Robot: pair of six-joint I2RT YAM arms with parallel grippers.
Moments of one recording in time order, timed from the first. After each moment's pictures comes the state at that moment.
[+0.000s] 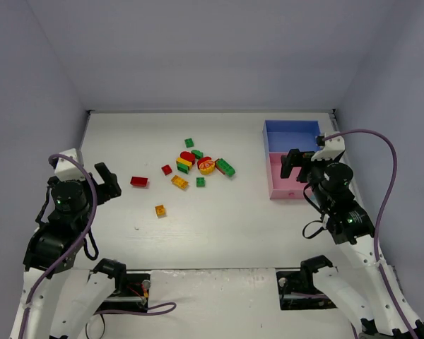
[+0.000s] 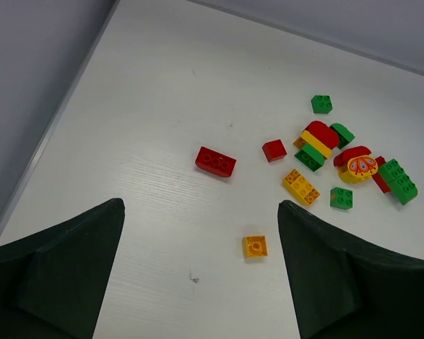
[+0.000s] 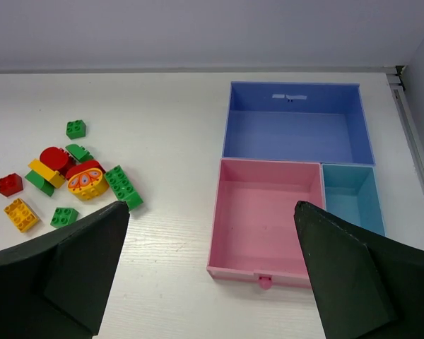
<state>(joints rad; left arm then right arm) -0.26 0.60 1.04 -0.80 -0.40 -0.33 0.29 0.71 0.83 -0.29 0.16 0.12</state>
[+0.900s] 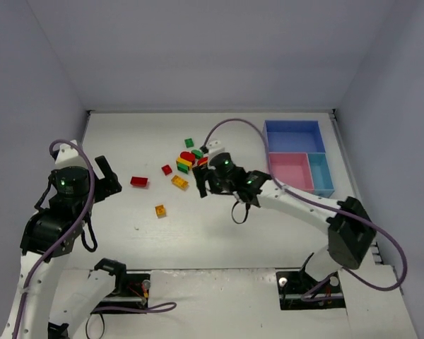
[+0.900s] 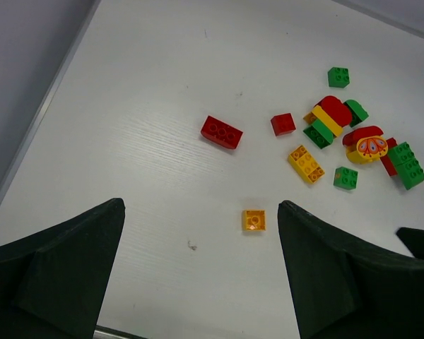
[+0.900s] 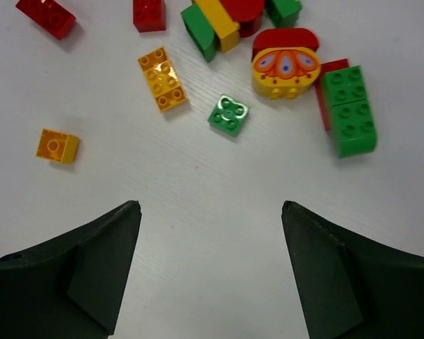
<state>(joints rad) -0.26 0.73 1.20 -0.98 -0.41 -0.42 0.84 1.47 1.07 -0.24 0.17 0.27</state>
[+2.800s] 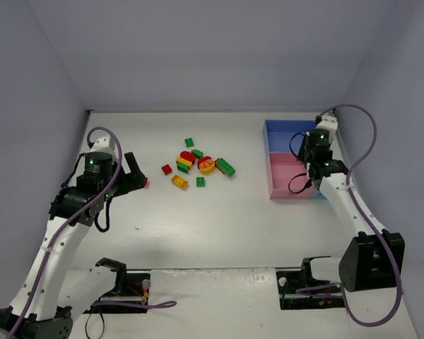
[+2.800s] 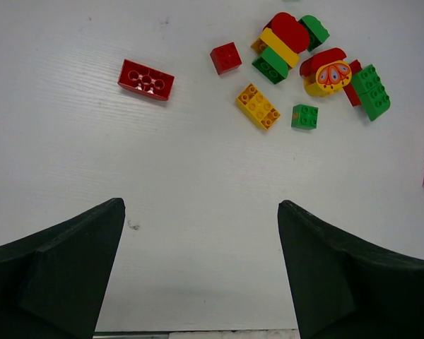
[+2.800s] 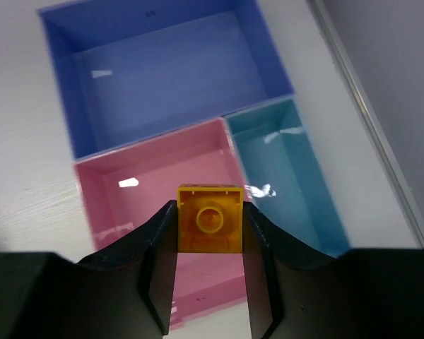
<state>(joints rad) -0.26 0.88 1.10 -0.89 -0.14 -0.48 0.15 1.27 0.96 -0.26 0.38 0.22</state>
